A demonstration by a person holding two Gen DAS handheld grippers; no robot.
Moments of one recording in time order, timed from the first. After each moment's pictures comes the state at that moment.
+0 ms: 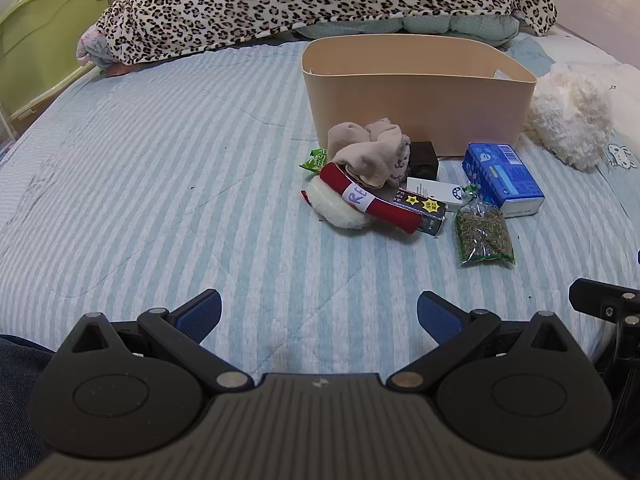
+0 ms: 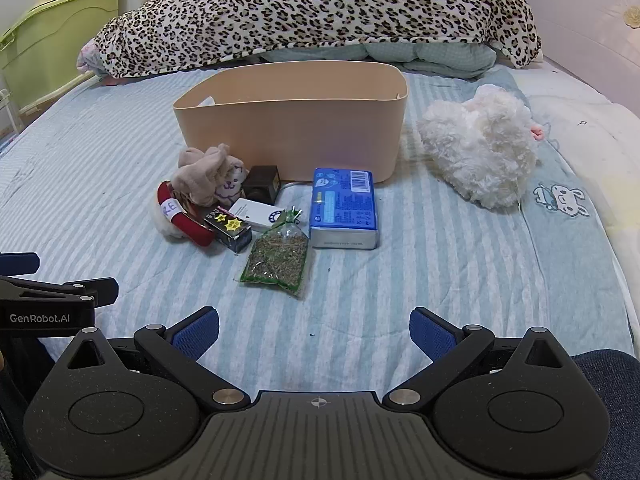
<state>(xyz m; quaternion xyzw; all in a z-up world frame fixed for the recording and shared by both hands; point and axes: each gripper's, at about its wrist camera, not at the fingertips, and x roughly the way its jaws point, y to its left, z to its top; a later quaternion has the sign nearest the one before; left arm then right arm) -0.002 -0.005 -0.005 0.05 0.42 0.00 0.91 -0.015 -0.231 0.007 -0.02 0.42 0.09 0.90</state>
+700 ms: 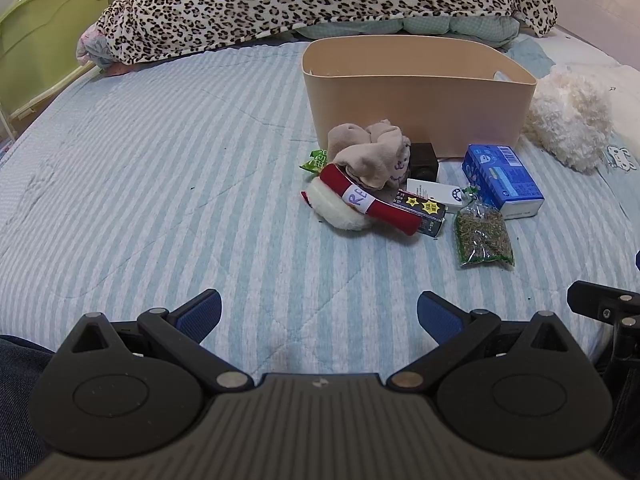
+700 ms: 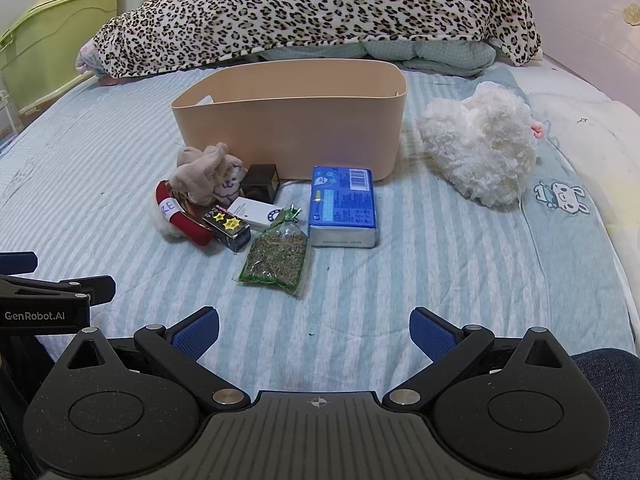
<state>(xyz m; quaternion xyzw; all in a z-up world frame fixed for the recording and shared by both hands) -0.002 -0.005 -0.005 0.05 0.42 0.00 0.90 -0.015 -0.232 0.004 -0.02 0.43 0.08 0.90</state>
